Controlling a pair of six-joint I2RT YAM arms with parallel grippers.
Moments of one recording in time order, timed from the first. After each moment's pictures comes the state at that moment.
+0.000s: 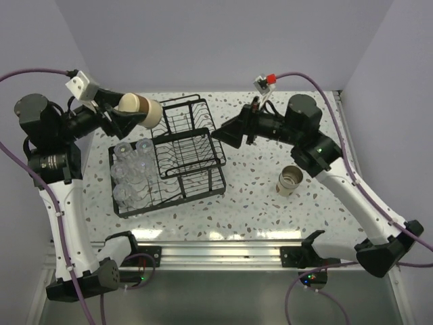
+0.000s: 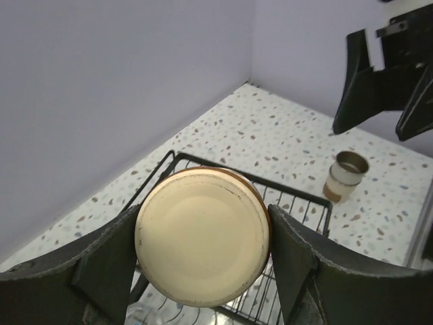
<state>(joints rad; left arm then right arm) 0.27 1.03 1.48 -0.46 1.09 0.04 0.60 1.21 1.38 -0.27 -0.55 0.54</state>
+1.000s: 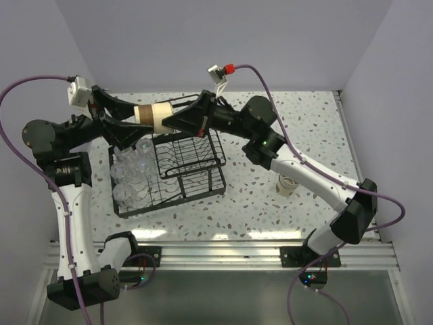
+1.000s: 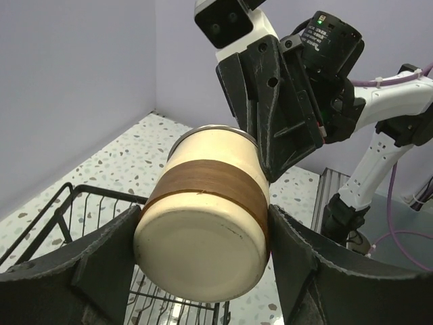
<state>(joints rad) 0.25 0.96 1.21 0.32 1.33 -0.71 0.86 1.56 1.51 0.46 -0.54 0.96</state>
